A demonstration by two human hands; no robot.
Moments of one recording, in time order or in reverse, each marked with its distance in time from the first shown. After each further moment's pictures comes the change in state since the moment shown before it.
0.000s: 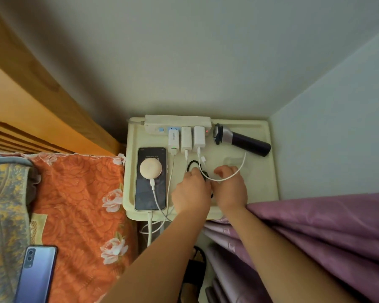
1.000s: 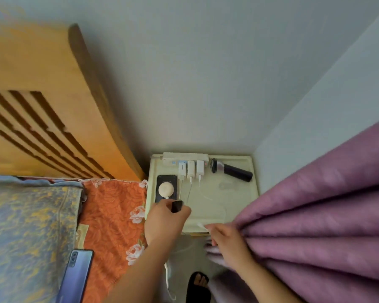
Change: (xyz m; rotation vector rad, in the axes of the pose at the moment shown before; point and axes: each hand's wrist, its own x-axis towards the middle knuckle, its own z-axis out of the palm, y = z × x) left_hand -0.119 -0.027 -0.122 -0.519 0.142 -0.234; right_hand -0.145 -0.020 -0.086 0.516 -0.439 0.154
